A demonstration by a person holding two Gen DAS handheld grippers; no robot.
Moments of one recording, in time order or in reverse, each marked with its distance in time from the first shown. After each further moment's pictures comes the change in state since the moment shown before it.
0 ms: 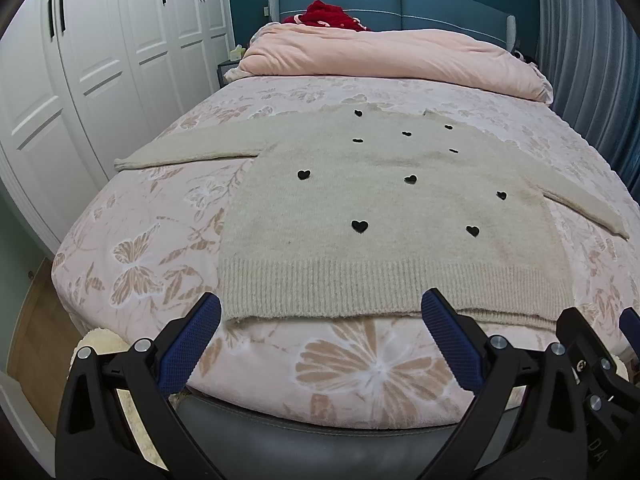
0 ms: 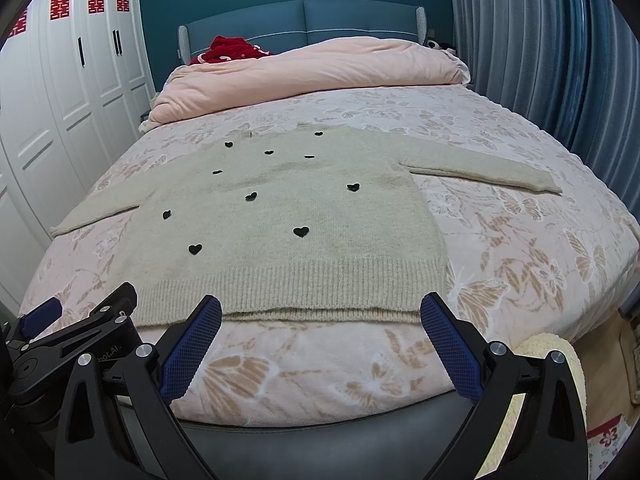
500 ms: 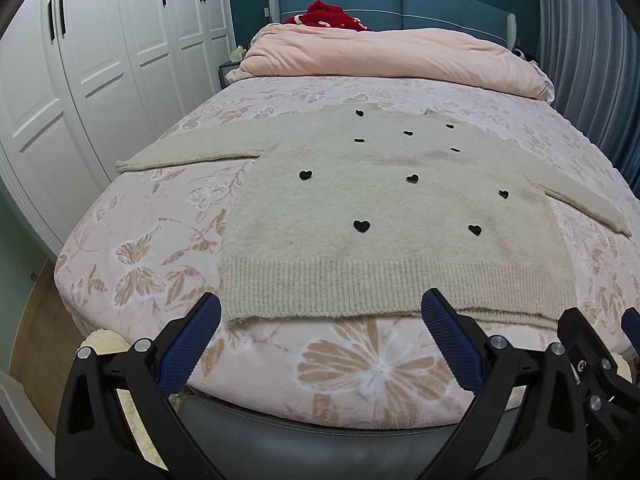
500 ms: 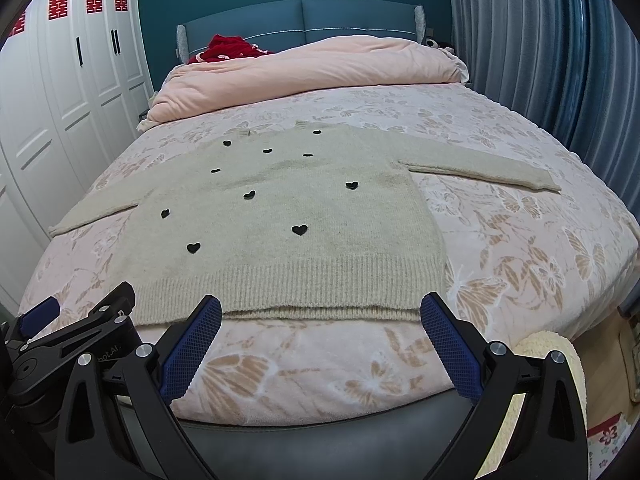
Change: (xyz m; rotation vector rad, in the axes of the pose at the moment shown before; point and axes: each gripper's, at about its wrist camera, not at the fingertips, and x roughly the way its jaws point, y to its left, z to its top) left arm -0.003 0.001 0.000 0.000 0.000 0.008; right arm -0.003 0.002 0.001 0.001 0.002 -0.001
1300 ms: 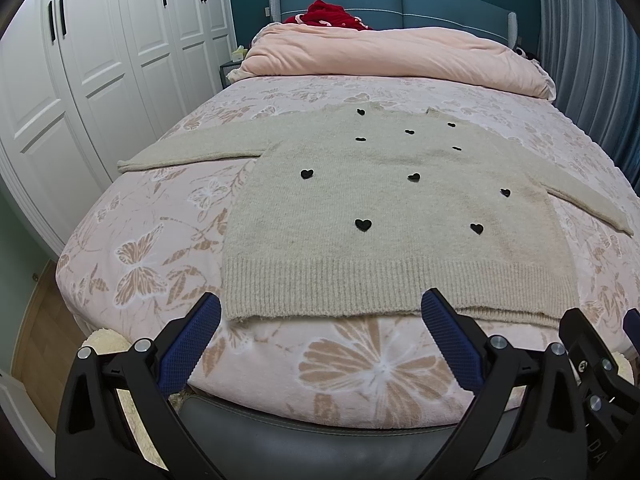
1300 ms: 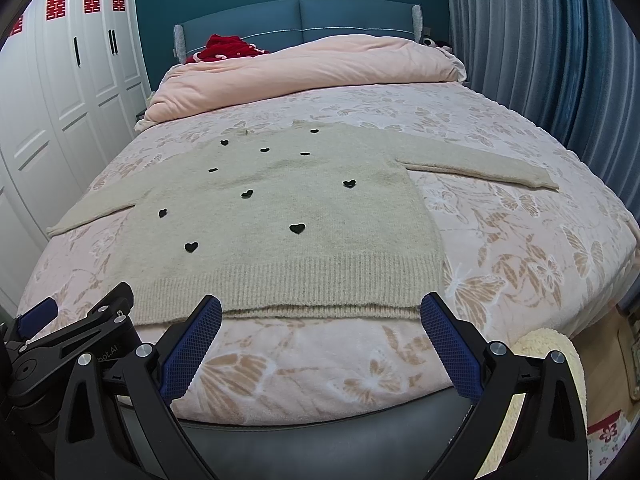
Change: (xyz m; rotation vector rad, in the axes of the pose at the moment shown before) left arm -0.001 0.003 0.000 0.002 0.002 0.004; right arm 0.000 -0.001 0.000 0.000 0.002 -0.002
